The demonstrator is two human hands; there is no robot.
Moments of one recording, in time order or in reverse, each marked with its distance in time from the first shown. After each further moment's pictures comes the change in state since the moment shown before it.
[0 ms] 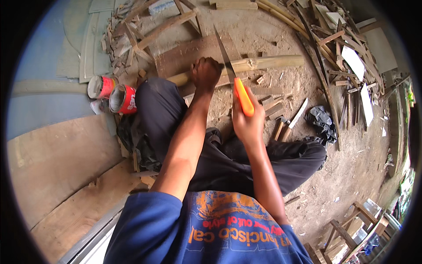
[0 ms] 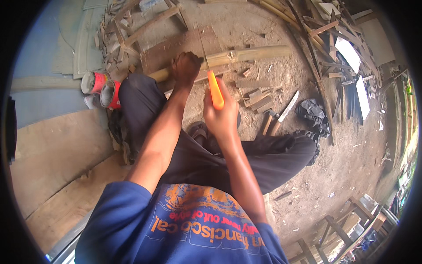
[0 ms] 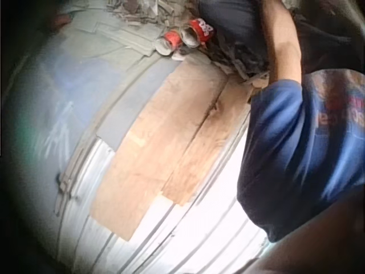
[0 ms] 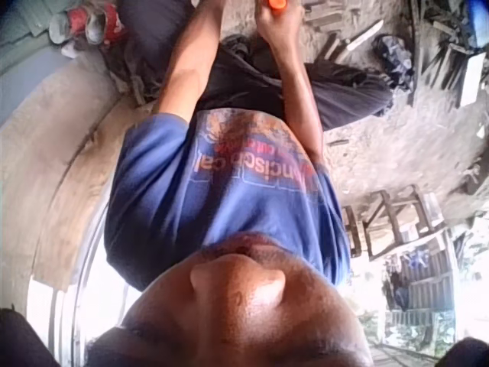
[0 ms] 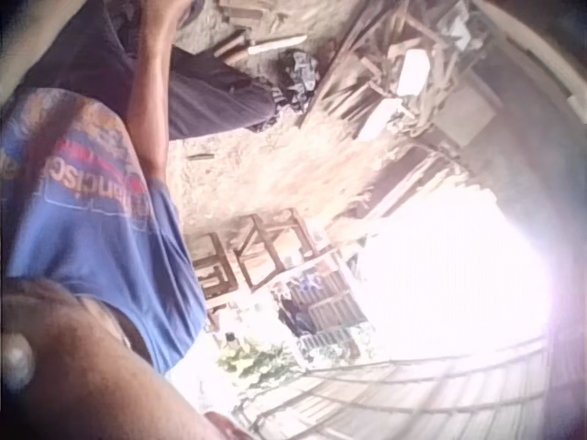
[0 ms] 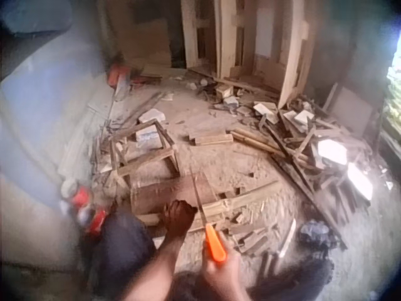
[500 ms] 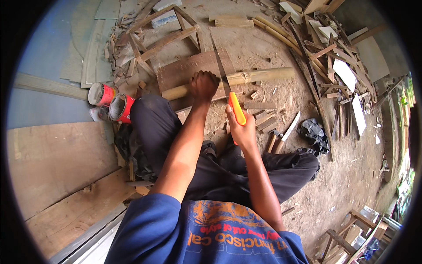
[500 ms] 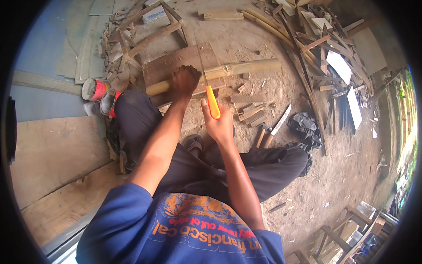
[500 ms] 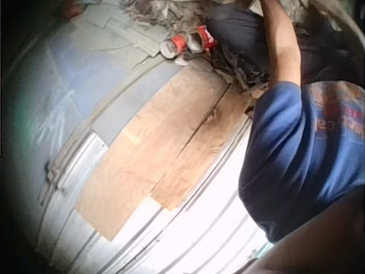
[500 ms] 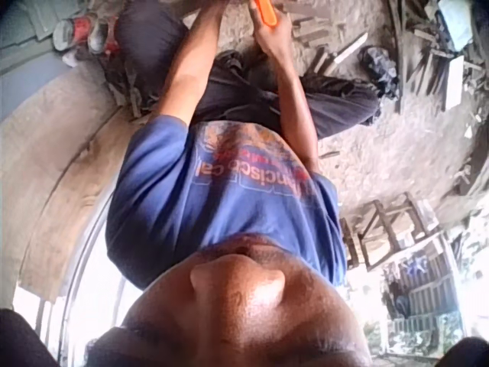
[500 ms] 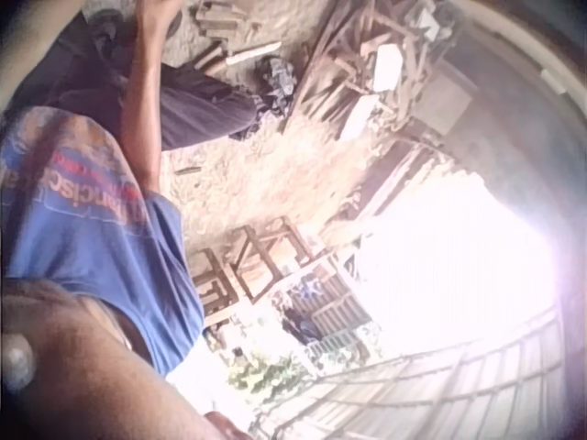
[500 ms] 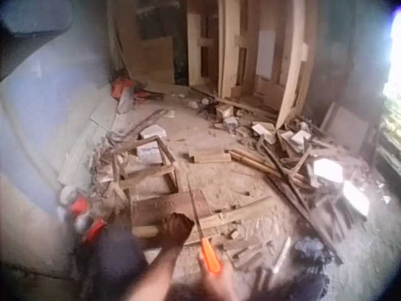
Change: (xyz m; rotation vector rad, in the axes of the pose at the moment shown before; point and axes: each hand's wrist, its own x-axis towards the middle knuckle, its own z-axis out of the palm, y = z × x) left_hand 0.007 0.002 -0.007 0.017 0.026 -0.021; right_hand 0.005 0.033 0.012 0.055 0.001 0.134
